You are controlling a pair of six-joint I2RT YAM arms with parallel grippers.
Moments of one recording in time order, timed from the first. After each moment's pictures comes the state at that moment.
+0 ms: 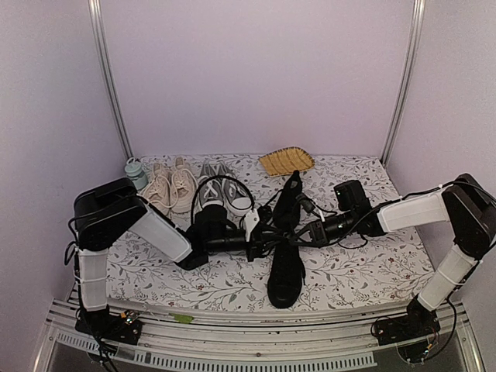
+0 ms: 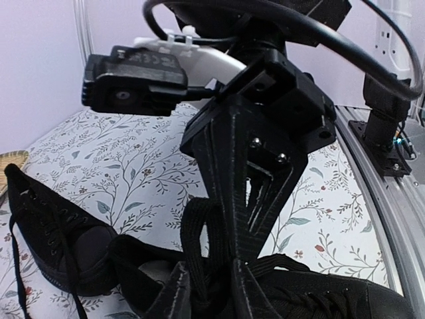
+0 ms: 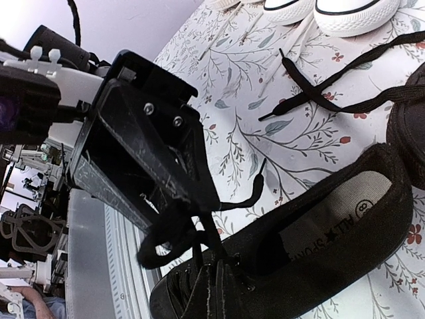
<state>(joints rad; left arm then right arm) -0.94 2.06 0.87 1.06 0.39 0.10 0.56 1.65 0.75 0.16 -0.88 0.24</state>
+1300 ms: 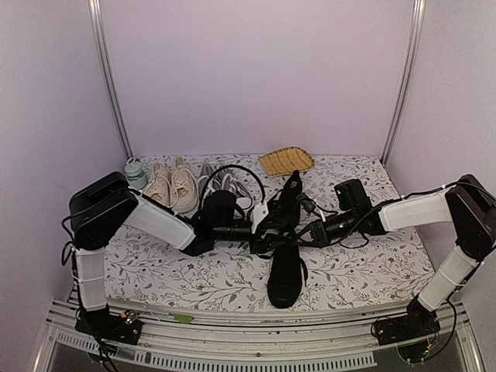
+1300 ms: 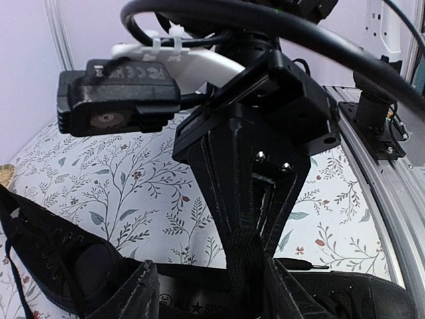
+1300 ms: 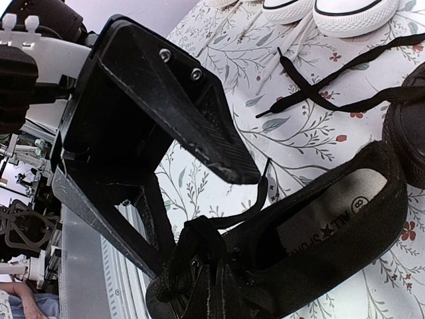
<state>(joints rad) -0.92 2.02 1.00 0.79 0.49 0.20 0.56 1.62 0.76 0.10 -0.86 0.20</state>
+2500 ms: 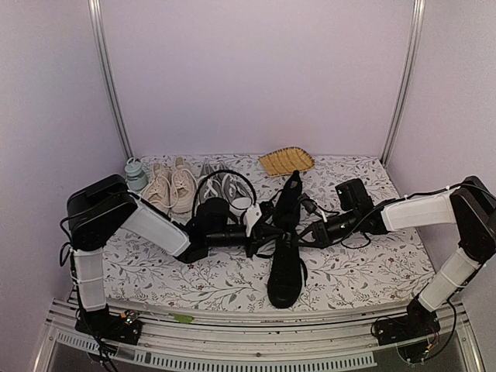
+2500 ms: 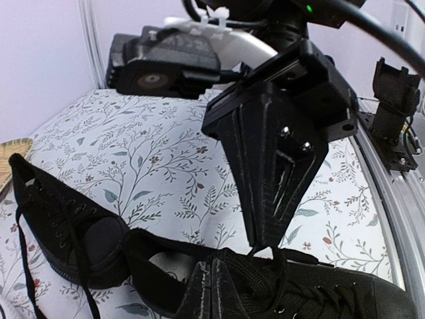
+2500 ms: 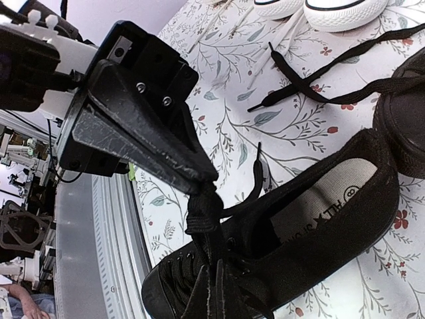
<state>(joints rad) -0.92 2.01 0.91 0.89 0.39 0.12 0.56 1.60 0.76 0.05 -0.83 0.17</state>
